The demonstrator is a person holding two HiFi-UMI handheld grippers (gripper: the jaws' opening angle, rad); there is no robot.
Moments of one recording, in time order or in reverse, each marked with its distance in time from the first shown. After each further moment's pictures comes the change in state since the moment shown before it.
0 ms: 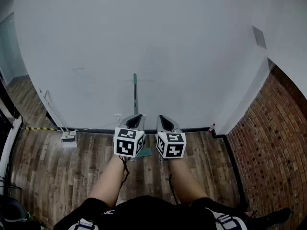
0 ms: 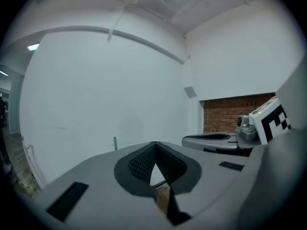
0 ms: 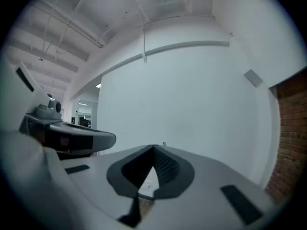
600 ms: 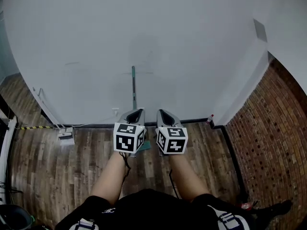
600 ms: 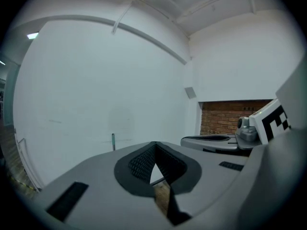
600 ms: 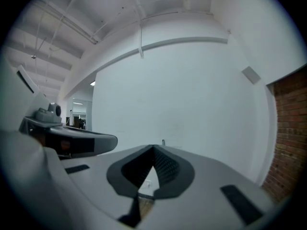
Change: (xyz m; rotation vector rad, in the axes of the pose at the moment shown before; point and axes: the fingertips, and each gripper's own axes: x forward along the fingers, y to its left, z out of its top) left arm 0.015 0.036 -0.008 -0.044 0.018 -0.050; right arm 0.034 0.017 -0.006 0.031 0.032 -0.042
